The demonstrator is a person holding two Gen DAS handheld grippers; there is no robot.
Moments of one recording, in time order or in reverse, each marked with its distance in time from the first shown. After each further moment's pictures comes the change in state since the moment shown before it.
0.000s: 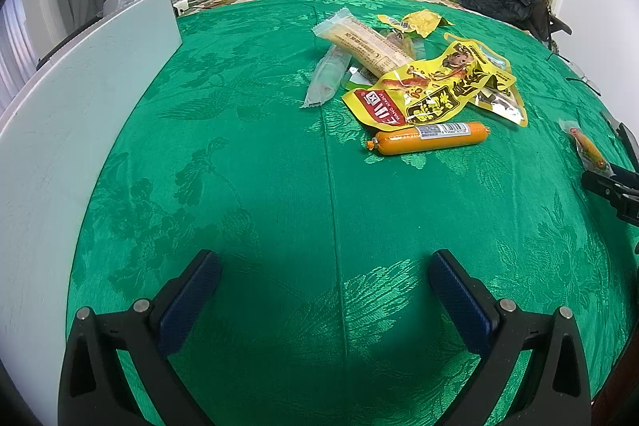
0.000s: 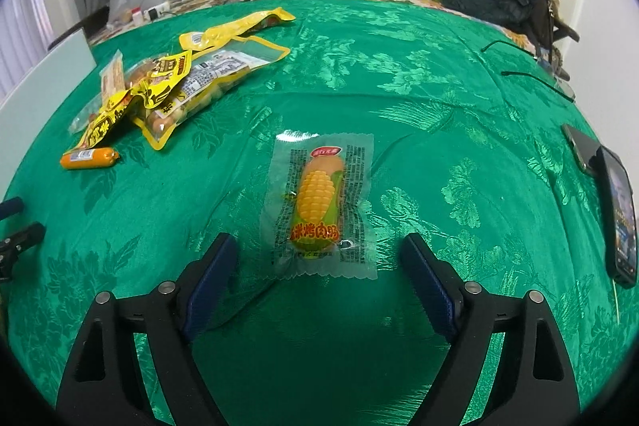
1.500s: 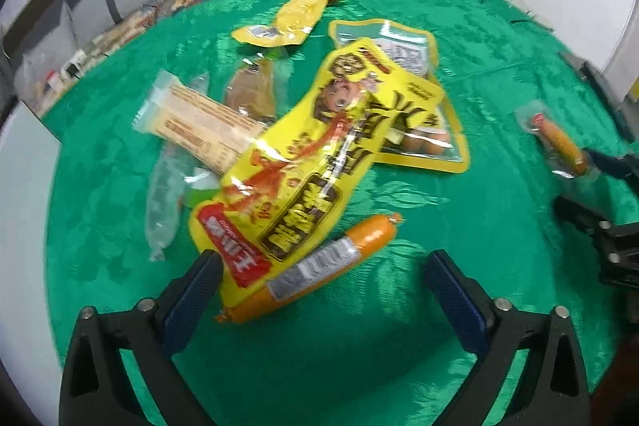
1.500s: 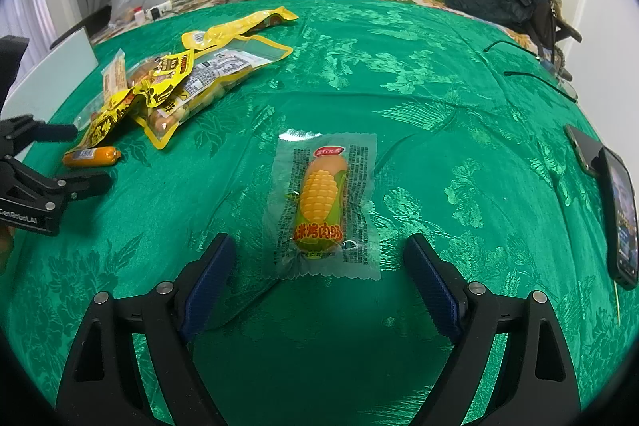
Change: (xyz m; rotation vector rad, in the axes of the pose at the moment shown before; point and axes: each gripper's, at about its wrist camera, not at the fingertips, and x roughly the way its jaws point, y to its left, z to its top) left arm 0.046 -0.082 0.087 0.303 0.127 -0.155; right arm 0.000 0.001 0.000 0.001 0.000 0.002
